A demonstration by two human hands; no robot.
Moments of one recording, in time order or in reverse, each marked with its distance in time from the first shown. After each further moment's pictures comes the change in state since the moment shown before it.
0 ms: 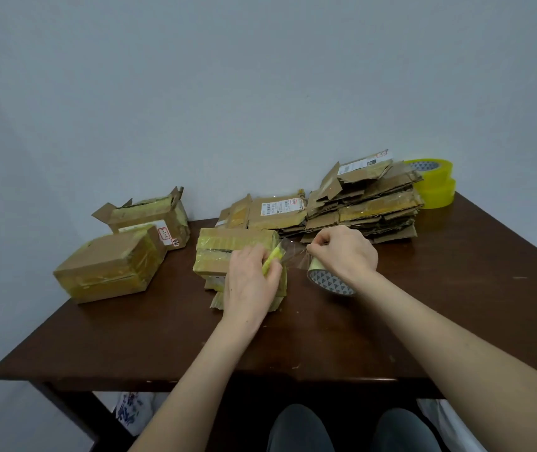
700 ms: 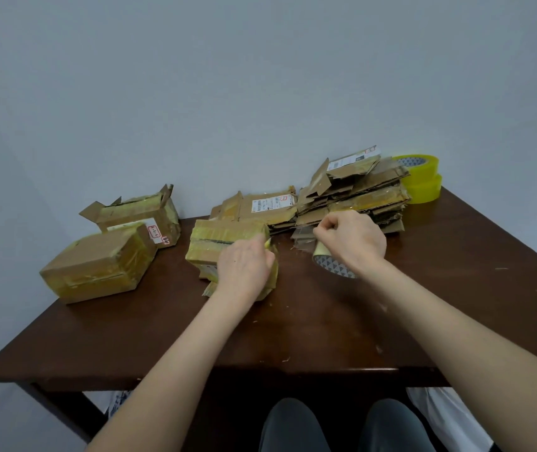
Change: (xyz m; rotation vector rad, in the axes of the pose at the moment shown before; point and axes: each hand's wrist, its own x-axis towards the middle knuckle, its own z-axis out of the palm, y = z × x) left_hand 0.025 0.014 0.000 0.342 -0.194 0.077; right_hand -0.004 0.011 -0.025 0.025 0.119 -0.004
